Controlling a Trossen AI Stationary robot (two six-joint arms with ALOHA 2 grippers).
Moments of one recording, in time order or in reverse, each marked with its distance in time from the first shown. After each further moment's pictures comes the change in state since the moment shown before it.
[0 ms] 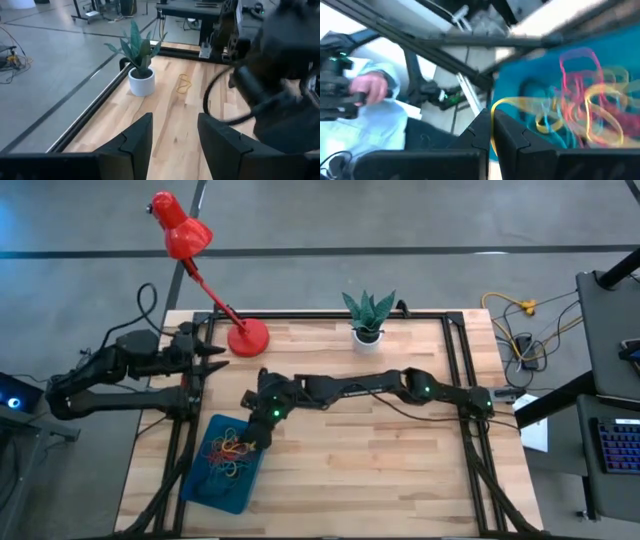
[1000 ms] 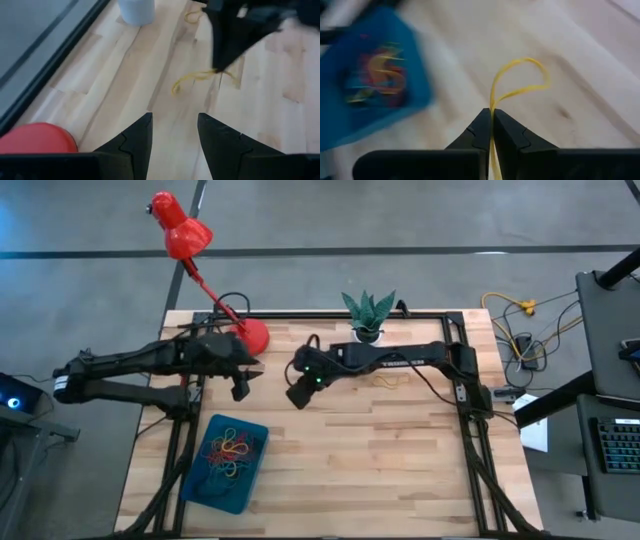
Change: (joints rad) left arm 0.000 0.375 0.007 0.025 0.000 -0.081; right arm -0.127 -0.458 -0.546 -0.491 0.543 -0.099
